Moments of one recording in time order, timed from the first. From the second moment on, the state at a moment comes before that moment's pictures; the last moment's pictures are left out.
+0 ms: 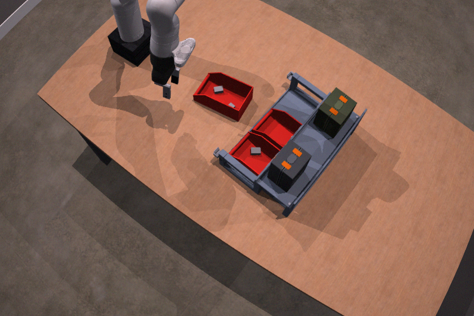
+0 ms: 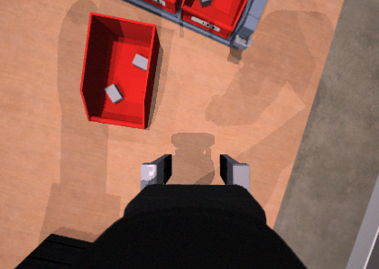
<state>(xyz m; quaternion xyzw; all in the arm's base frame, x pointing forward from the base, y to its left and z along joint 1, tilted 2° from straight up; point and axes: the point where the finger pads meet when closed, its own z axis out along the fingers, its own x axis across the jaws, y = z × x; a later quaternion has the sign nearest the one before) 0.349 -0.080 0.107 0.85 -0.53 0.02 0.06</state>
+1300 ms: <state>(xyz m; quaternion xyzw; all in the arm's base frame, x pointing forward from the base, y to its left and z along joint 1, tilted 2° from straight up) 0.414 0.015 0.089 0.81 -0.59 0.00 -0.01</state>
